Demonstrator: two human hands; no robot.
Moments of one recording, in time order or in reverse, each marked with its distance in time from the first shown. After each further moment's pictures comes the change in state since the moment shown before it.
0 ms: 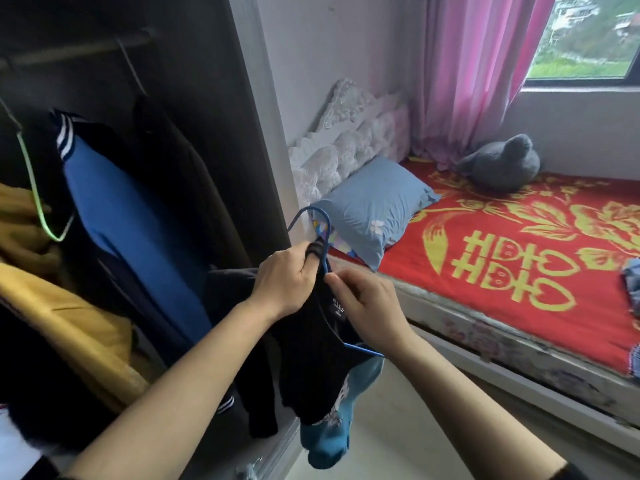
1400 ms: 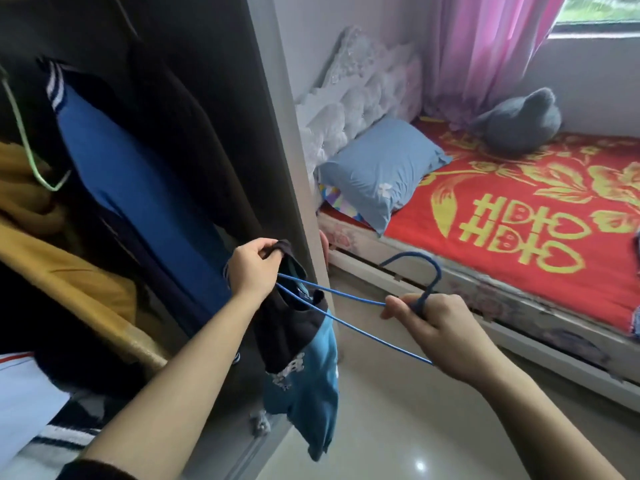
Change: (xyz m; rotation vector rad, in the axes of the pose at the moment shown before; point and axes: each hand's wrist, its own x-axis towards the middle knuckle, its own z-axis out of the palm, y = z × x) left_hand -0.044 -0.073 0.025 -0.269 0.258 -0.506; right_hand -0.083 -0.011 -0.068 -0.124 -0.361 0.364
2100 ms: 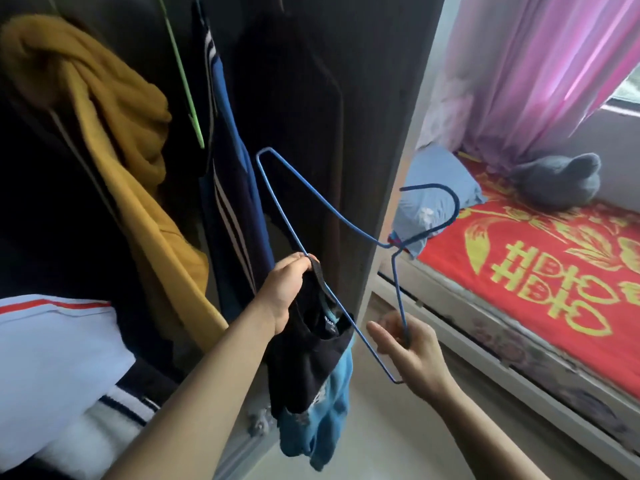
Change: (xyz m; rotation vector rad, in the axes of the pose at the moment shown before) left_hand 0.012 -0.089 -0.113 -0.699 -0.340 -0.394; right_hand 0.042 -0.072 0.184 0.383 0.070 -0.098
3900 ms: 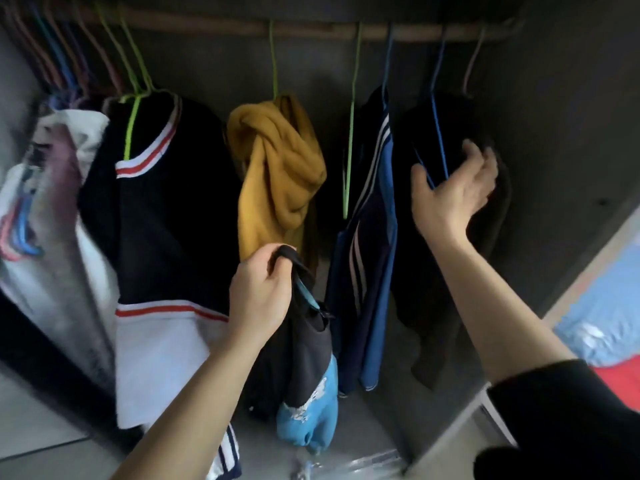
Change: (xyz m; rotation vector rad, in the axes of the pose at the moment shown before) left_hand -0.028 0.087 -0.123 0.401 0.850 0.454; right_hand 0.298 -0.189 0.129 -0.174 0.306 -0.363
